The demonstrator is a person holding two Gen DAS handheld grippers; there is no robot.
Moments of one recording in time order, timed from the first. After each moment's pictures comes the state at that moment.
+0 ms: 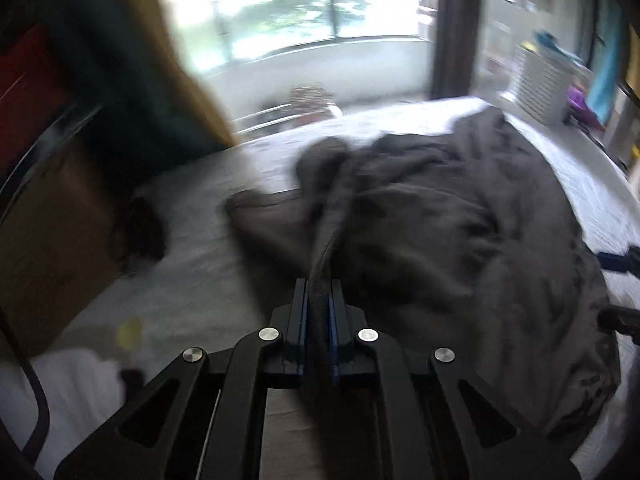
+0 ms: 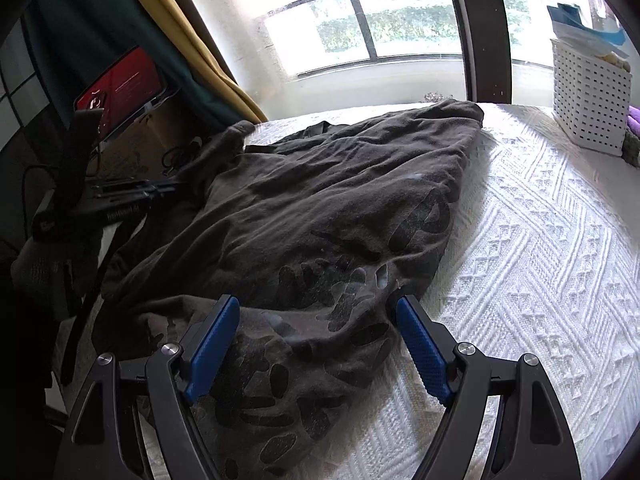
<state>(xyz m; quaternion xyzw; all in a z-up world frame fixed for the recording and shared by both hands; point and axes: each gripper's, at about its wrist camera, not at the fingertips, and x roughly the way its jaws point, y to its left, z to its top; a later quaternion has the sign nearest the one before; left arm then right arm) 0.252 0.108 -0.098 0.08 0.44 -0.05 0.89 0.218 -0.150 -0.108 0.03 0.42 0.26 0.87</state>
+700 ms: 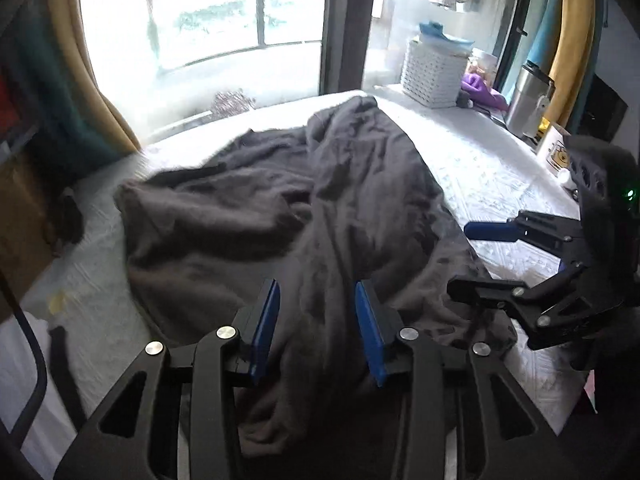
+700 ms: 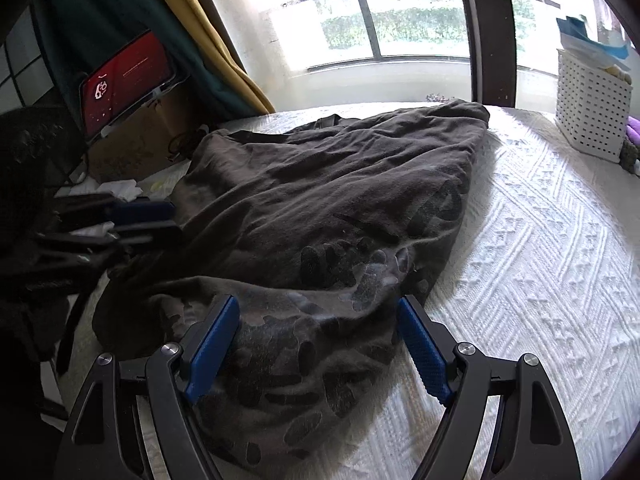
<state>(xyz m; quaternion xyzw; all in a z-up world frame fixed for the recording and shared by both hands) 0.191 0.040 -0.086 0.06 0.44 -0.20 0.87 0.201 -0.141 -0.105 0.01 0.43 0.26 0.87</state>
